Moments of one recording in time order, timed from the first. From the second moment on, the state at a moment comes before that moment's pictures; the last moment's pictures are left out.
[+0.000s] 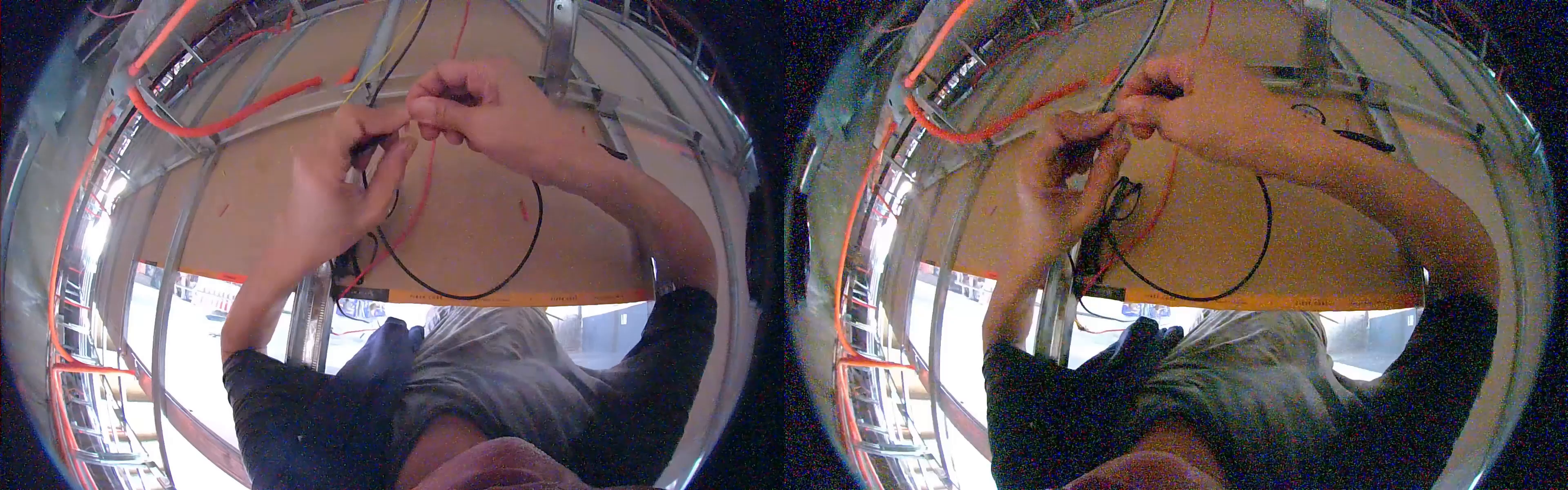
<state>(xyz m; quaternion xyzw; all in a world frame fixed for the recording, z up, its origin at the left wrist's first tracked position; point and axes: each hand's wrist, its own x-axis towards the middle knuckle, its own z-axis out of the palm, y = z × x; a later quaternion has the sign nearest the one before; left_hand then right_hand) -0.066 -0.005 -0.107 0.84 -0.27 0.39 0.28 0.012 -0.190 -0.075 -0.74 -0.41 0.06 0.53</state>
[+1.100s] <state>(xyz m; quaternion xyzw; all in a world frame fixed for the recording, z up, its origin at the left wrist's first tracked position) -0.062 0.014 -0.072 0.85 -0.19 0.05 0.49 0.010 -0.189 -0.061 -0.77 -0.51 -0.07 0.38</state>
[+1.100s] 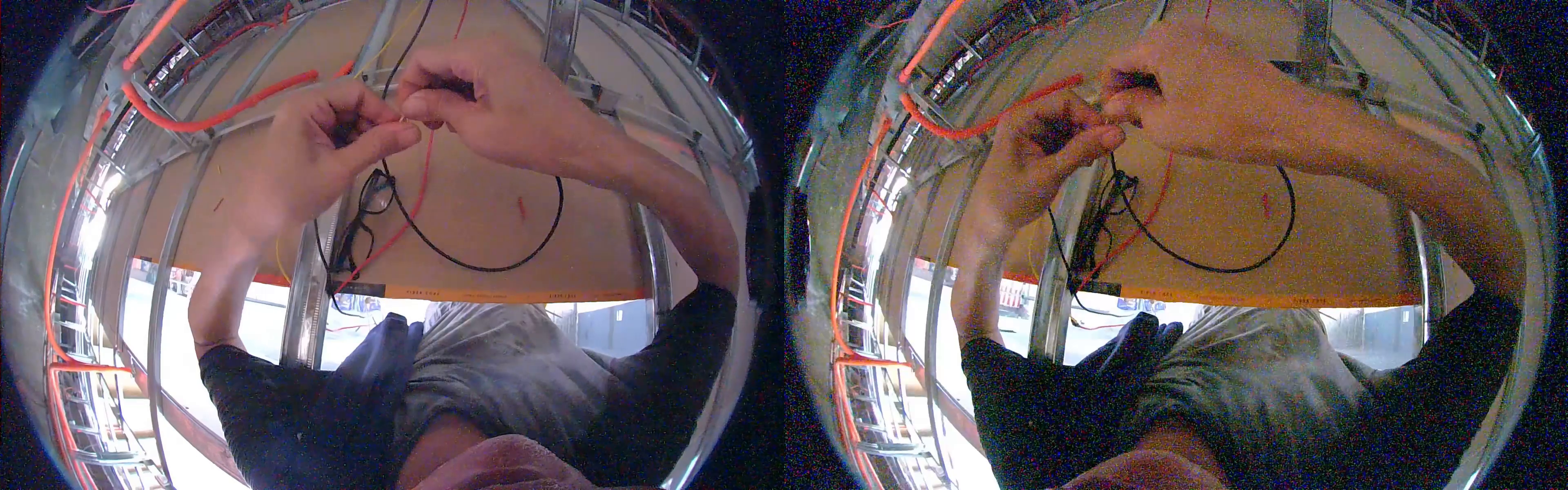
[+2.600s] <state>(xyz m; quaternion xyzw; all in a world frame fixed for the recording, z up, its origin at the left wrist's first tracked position) -0.059 0.007 -0.075 0.76 -0.09 -0.04 0.64 0.009 -0.196 -0.068 -0.76 -0.47 -0.11 0.43</state>
